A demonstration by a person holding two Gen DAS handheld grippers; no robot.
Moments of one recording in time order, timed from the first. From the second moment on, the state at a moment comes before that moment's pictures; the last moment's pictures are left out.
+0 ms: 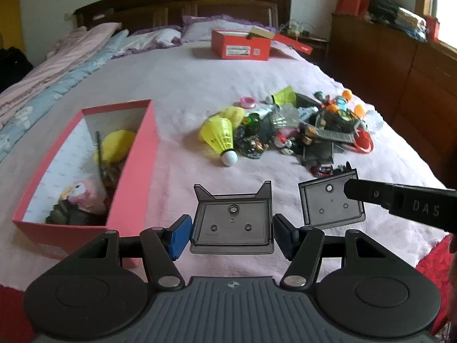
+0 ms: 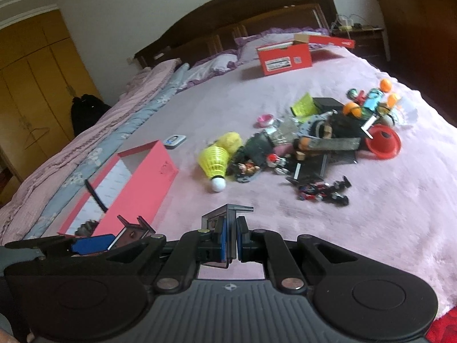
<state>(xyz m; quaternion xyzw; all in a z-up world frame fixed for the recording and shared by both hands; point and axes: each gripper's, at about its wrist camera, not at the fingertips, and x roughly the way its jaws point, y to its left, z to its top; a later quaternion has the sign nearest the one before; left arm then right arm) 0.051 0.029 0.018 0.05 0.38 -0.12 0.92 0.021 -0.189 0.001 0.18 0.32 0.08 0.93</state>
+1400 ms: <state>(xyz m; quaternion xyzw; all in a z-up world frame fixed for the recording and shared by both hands) 0.069 0.174 0.057 -0.03 0.35 0.03 0.94 0.076 -0.008 0.103 0.08 0.26 0.25 0.93</state>
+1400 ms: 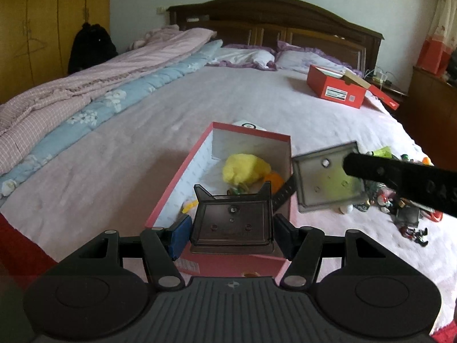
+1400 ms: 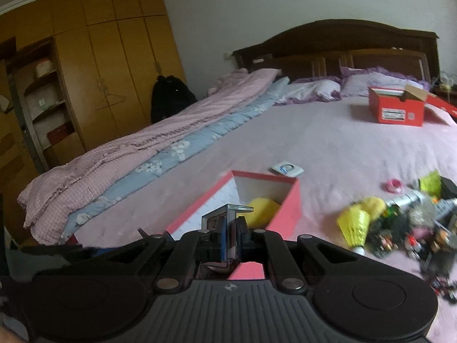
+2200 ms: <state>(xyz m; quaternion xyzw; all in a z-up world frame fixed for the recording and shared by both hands) 0.125 0.202 0.013 -0.06 0.39 0.04 0.92 0.177 0.067 0.064 0.00 0.31 0.26 0.91</state>
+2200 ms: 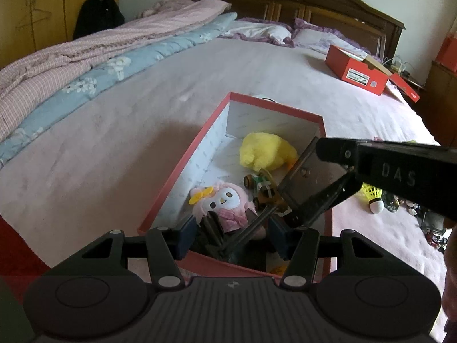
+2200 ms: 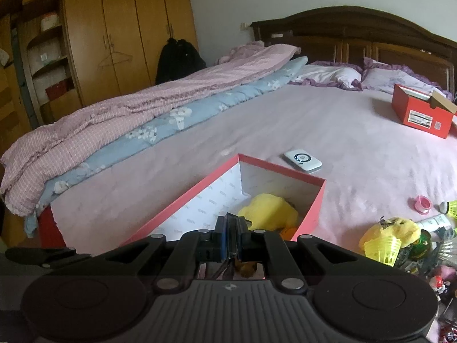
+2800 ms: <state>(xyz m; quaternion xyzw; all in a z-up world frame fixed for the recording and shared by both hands) 0.091 0.169 0.039 -0.06 0.38 0.03 0.92 0.124 0.001 0.071 0.07 0.30 0.22 0.92</state>
